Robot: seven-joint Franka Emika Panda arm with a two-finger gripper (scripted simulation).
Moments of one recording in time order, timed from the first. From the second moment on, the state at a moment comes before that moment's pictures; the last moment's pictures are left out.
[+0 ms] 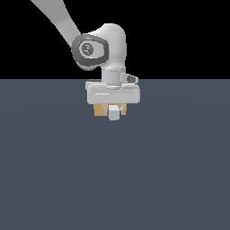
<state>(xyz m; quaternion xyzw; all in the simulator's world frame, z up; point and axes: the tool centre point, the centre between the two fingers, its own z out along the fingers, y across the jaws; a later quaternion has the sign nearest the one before) -0.005 0.143 0.064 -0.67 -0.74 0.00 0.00</state>
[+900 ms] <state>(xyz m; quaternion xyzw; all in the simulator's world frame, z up) -0.014 0.217 0.064 -0.67 -0.74 0.00 0.00</state>
